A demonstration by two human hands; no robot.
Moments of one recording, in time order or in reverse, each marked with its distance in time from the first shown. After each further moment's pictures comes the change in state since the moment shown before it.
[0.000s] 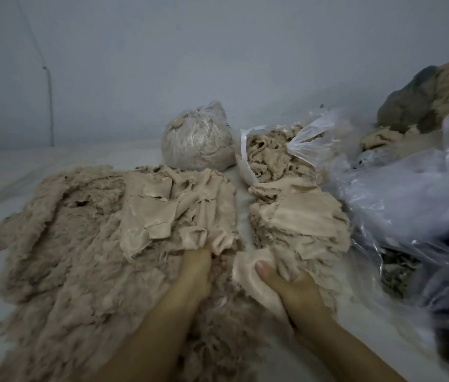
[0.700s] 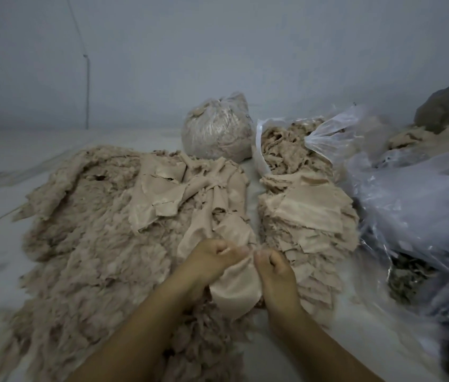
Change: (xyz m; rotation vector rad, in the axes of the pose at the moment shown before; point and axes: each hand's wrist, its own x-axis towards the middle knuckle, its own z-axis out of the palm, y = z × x) left_hand -0.030 -0.018 -0.014 0.489 -0.312 0.259; right_hand 0.027 0.041 0.005 -0.071 0.013 -0.158
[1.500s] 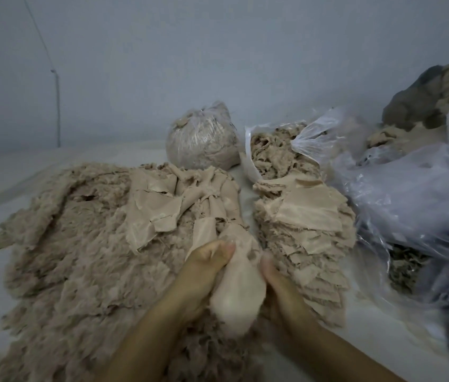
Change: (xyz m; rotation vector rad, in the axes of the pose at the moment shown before) left_hand -0.011 0.003 -0.021 -0.201 -0.129 0.116; right_hand -0.018 -0.006 0.007 0.320 -0.277 0.215
